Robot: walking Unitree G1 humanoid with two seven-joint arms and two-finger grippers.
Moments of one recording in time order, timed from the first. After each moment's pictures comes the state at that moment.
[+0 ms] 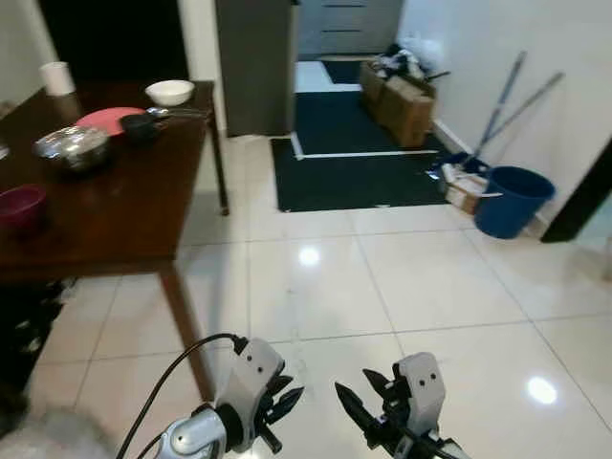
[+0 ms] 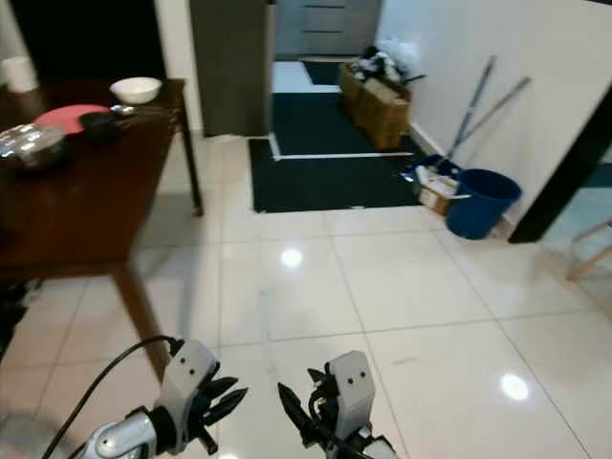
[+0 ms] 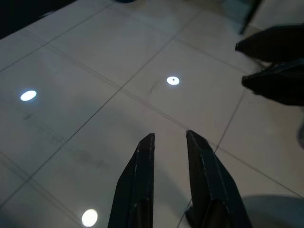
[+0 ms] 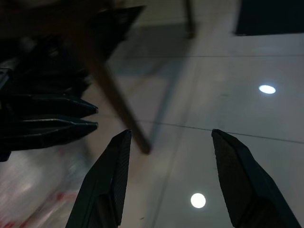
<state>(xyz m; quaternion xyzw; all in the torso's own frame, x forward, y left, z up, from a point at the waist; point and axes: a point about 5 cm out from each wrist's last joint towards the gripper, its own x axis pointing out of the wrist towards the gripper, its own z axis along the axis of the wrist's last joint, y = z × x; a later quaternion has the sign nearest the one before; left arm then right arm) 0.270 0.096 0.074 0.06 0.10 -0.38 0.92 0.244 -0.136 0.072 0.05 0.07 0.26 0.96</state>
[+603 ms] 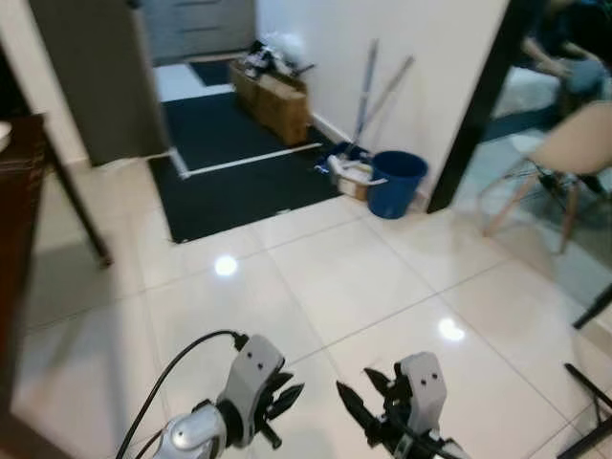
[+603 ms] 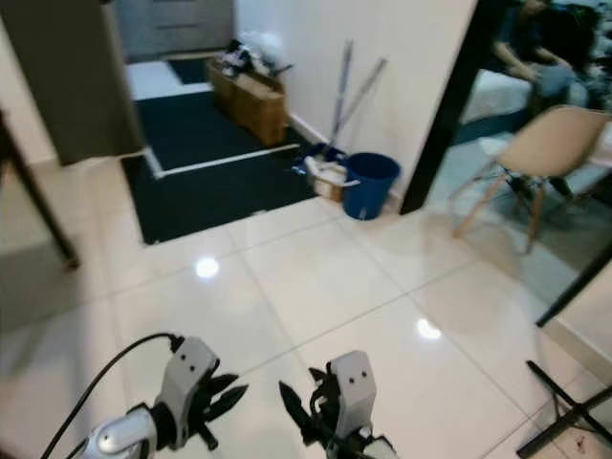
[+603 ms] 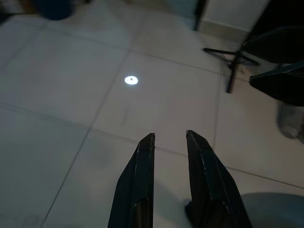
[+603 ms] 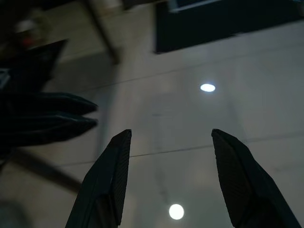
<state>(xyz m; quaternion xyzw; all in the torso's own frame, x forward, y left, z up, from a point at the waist) 0.273 0.096 0.074 0.06 0.10 -0.39 0.92 0.244 -0.137 0.072 0.05 0.07 0.25 0.96</state>
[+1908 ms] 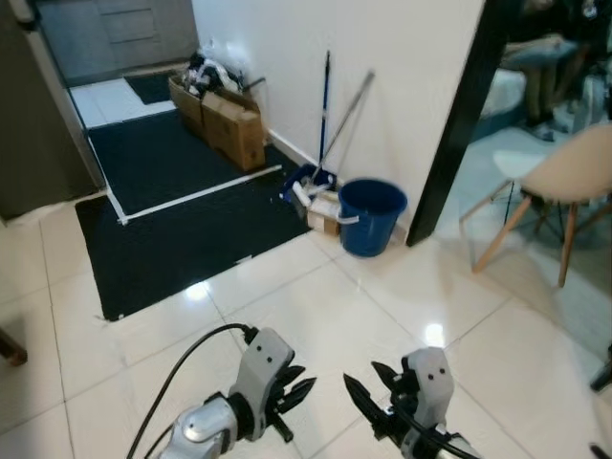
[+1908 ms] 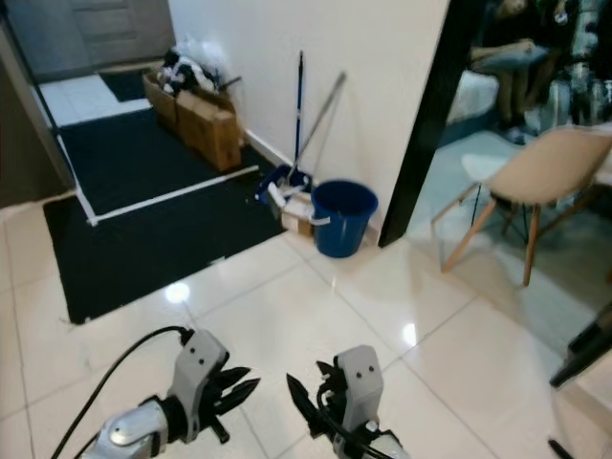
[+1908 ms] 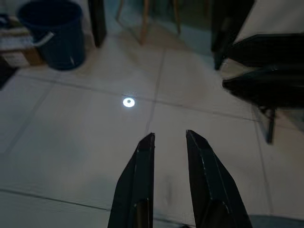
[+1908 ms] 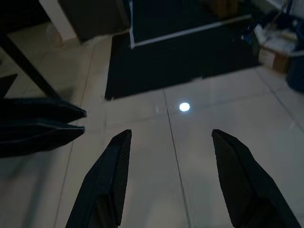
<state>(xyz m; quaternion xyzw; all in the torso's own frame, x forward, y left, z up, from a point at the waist) 0.276 0.086 0.080 0.05 0.09 -0.40 0.91 0.248 -0.145 0.077 0.05 0.06 0.24 0.97</state>
